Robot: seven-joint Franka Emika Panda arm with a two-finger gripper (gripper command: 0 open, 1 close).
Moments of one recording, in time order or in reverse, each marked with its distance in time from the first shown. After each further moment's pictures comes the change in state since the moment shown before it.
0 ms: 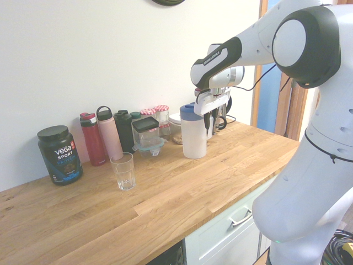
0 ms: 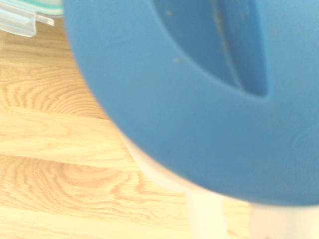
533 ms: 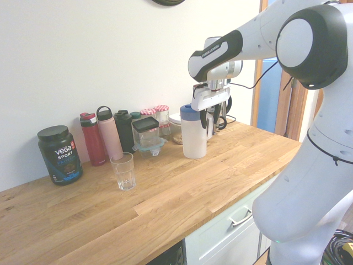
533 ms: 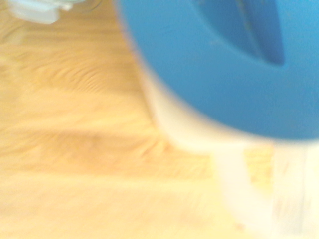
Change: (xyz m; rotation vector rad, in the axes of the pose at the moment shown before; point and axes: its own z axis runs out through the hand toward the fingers) arm -0.022 -0.014 -0.051 -0.060 -0.121 0.101
